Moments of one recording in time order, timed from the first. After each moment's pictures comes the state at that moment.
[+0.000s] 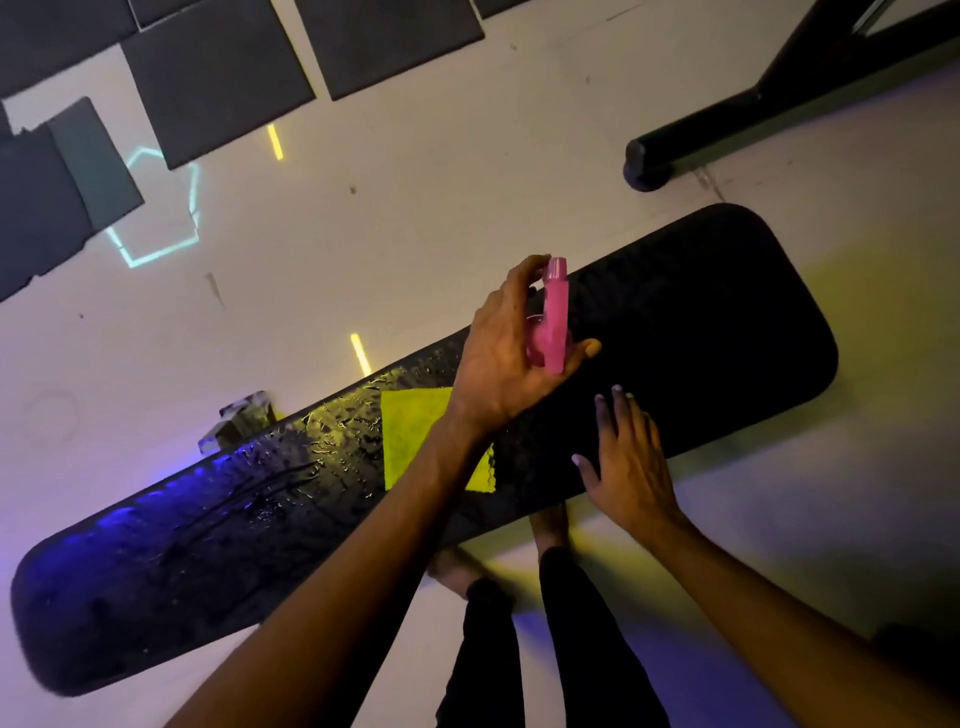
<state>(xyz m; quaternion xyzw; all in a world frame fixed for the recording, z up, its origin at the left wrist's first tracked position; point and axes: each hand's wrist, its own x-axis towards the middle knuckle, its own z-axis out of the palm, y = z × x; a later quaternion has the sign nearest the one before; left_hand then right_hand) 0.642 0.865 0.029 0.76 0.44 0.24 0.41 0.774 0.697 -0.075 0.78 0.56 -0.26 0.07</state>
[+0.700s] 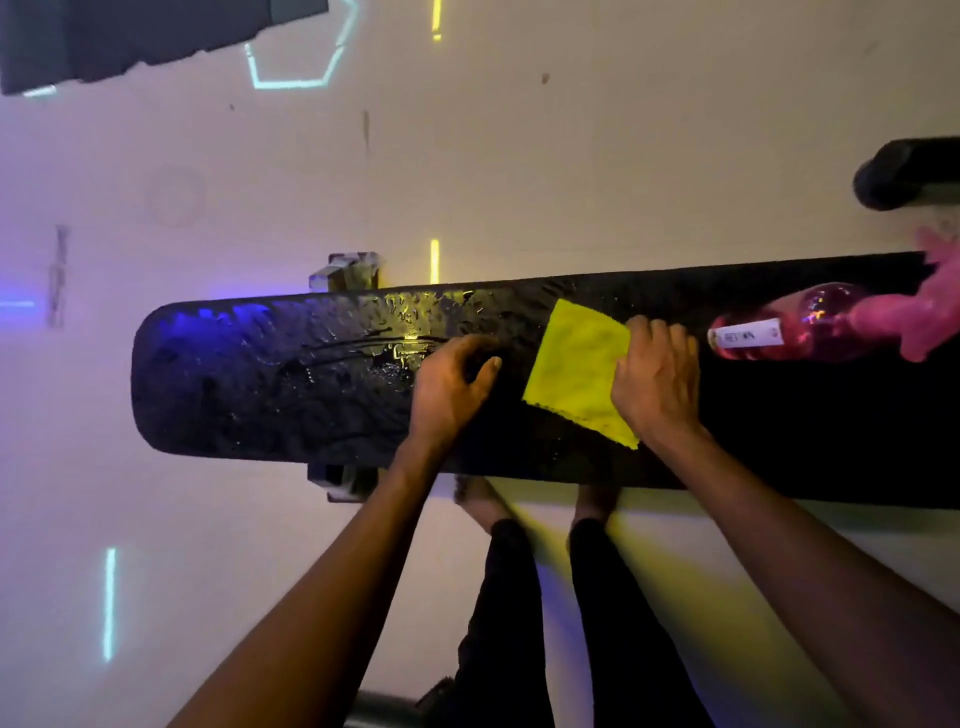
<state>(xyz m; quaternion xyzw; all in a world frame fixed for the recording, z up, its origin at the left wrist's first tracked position) 0.385 0.779 -0.054 0.59 0.71 0.17 0.36 0.622 0.805 -0.078 0.71 0.68 -0.16 0.07</state>
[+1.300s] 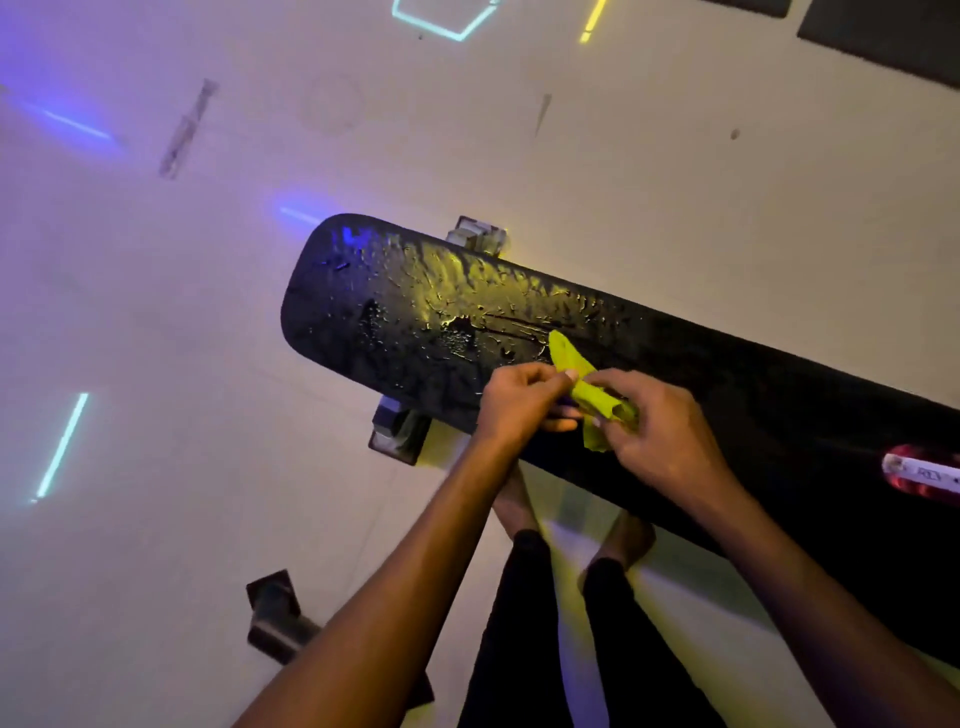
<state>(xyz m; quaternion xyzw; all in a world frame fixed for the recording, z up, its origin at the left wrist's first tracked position) 0.275 0.733 0.002 0.08 0.68 0.37 0.63 0.434 0.782 0.019 0.50 0.75 -0.43 0.01</state>
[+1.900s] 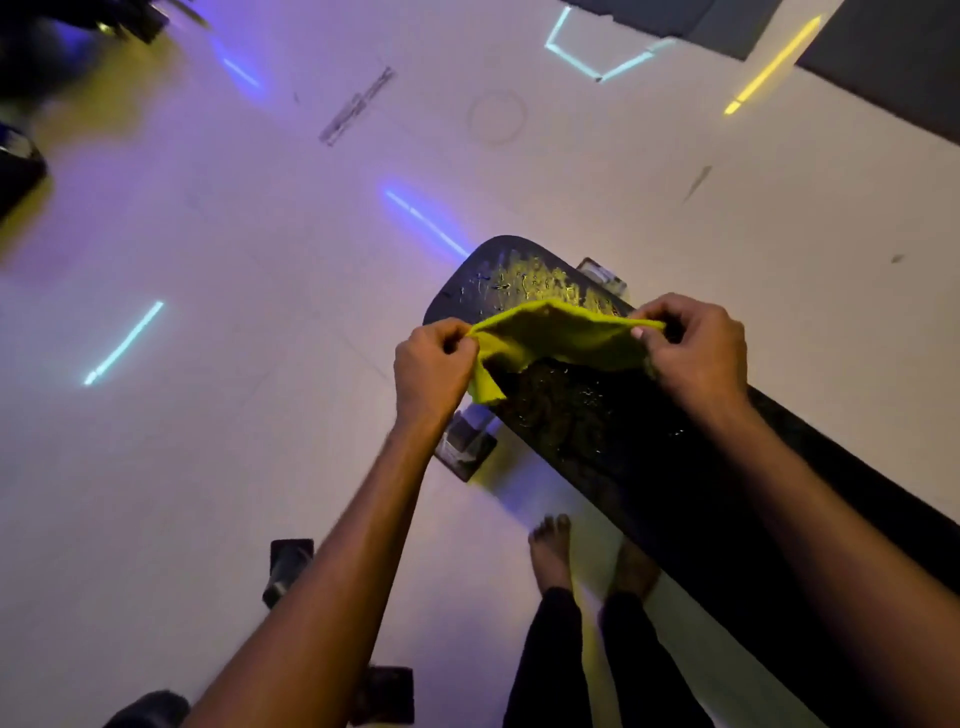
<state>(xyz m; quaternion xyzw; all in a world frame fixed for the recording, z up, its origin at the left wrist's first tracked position) 0.062 0.659 0.024 0.16 0.89 0.34 0.25 0.235 0.842 0.016 0.51 0.73 -0.45 -0.09</state>
